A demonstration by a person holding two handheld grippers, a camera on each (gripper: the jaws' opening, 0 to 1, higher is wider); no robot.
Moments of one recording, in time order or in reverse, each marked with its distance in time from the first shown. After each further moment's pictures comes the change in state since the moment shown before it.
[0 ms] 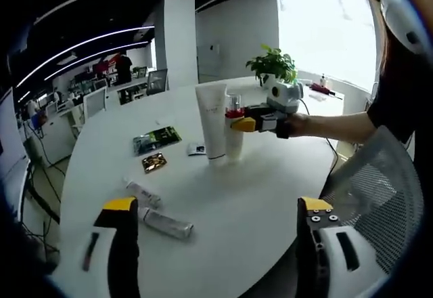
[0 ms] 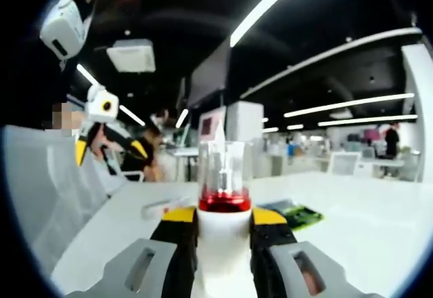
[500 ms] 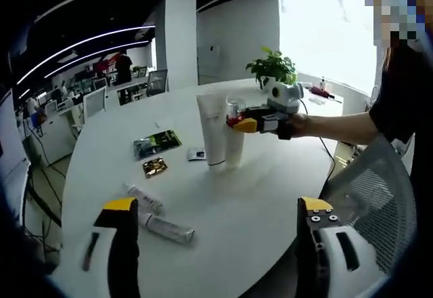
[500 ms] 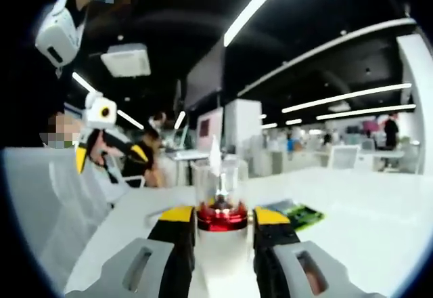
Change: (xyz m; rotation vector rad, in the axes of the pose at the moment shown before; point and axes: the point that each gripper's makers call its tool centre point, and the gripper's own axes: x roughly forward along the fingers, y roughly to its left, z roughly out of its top) left arm -0.005 0.003 0.018 -0.009 -0.005 -0.013; right arm -0.002 -0.001 0.015 0.051 0.024 -0.017
